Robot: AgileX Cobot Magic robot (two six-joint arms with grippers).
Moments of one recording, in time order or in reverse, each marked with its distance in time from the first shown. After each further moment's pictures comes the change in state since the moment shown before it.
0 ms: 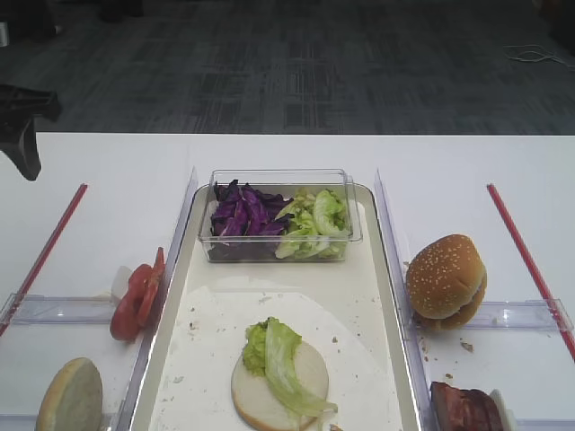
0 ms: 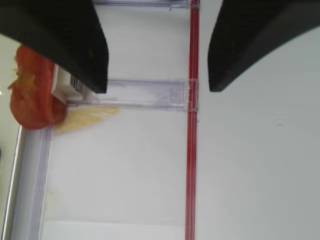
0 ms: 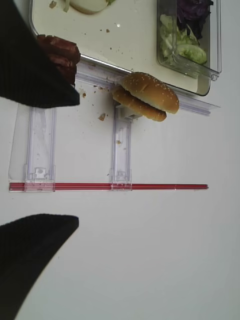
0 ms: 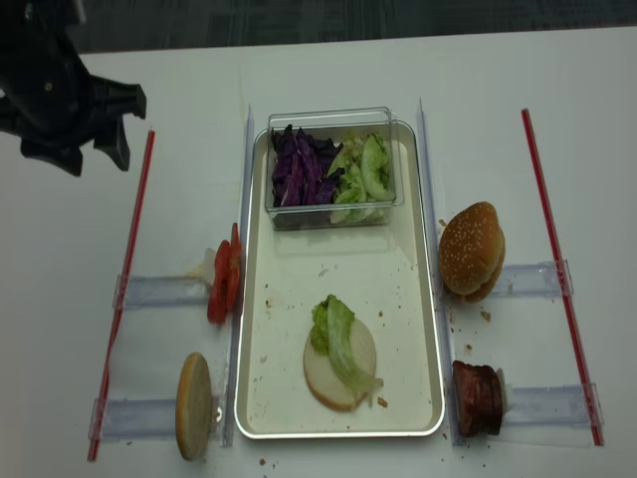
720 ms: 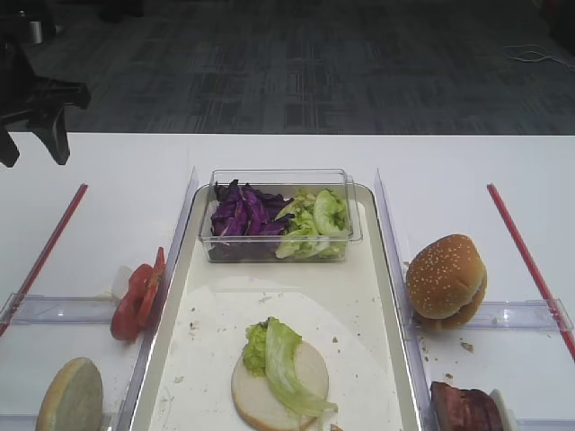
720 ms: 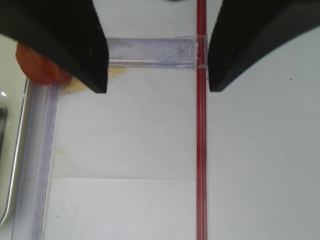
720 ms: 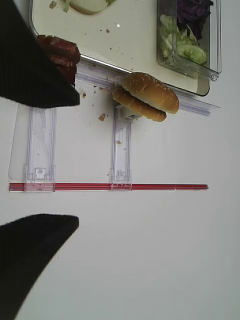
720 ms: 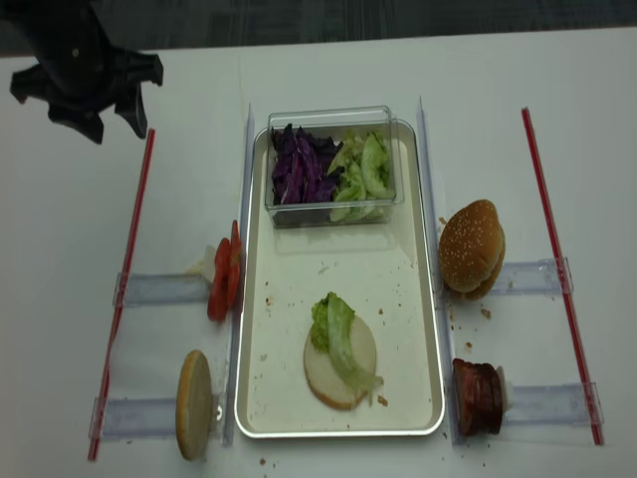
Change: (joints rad) left arm 0.000 0.177 -0.186 -0.027 0.016 0.020; right arm 0.000 0.000 0.000 0.000 0.000 0.000
